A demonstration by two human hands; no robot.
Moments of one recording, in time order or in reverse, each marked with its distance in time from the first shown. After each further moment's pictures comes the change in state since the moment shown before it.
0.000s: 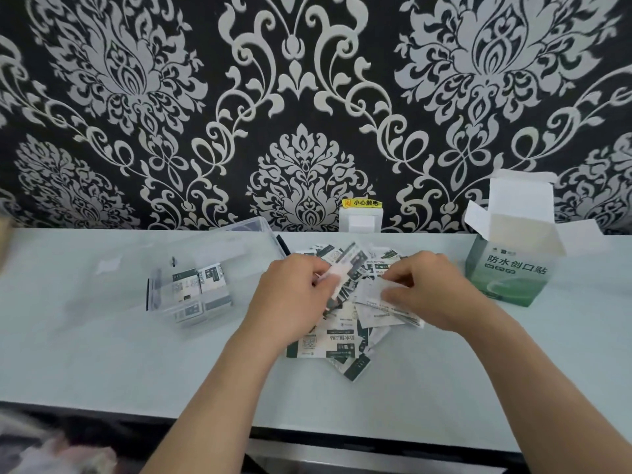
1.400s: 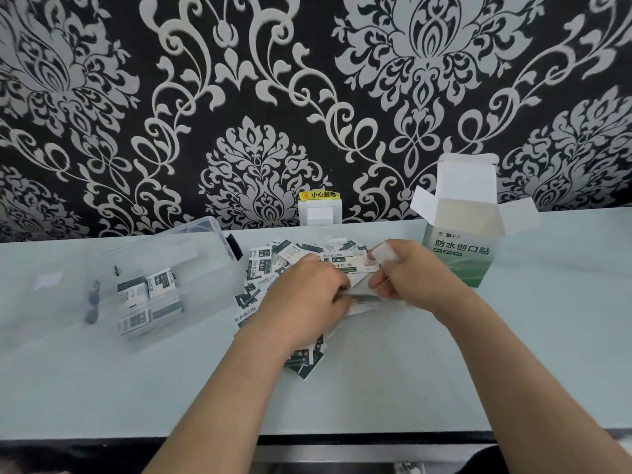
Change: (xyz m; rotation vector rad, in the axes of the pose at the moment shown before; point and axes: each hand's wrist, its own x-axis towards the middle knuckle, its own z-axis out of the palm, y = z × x) left_hand 0.023 0.027 0.058 0.456 -0.138 0.414; right_hand -0.002 0.032 -0.012 0.544 0.029 0.332
